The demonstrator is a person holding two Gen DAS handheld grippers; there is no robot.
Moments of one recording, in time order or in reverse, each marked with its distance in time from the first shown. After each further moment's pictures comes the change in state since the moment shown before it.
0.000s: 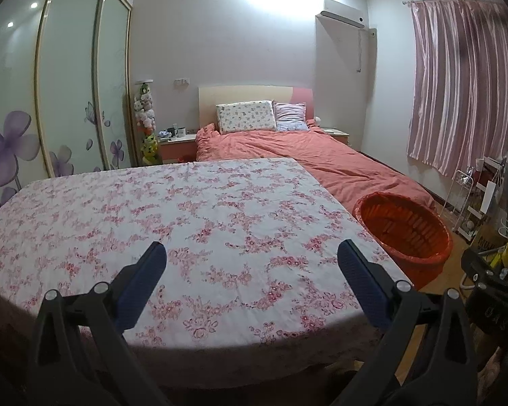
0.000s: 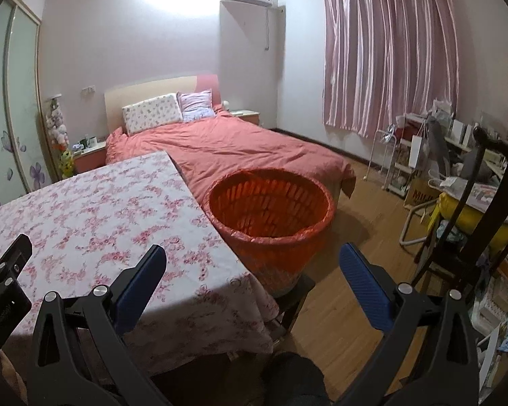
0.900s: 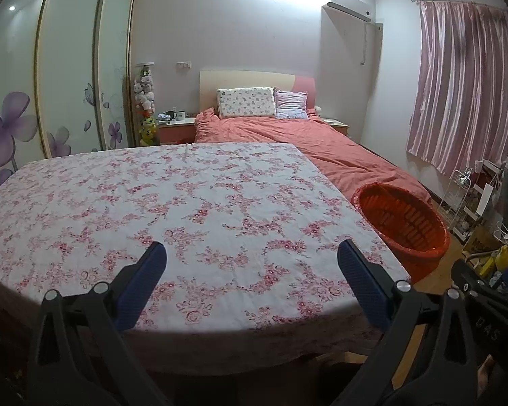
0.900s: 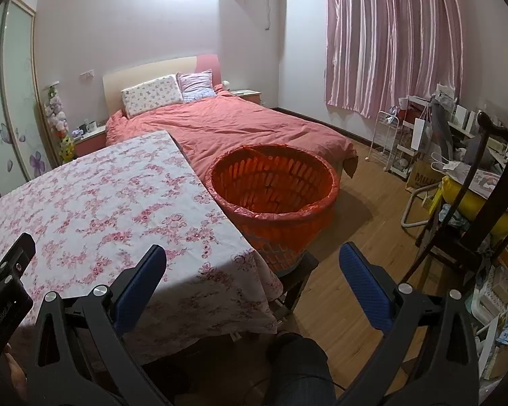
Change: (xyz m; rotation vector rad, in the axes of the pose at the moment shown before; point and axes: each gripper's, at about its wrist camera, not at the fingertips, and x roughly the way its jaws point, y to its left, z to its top) left arm 0.006 0.003 -0.011 -0.041 0.059 -0.017; right arm 0.006 0.002 -0.009 0.005 0.087 0.004
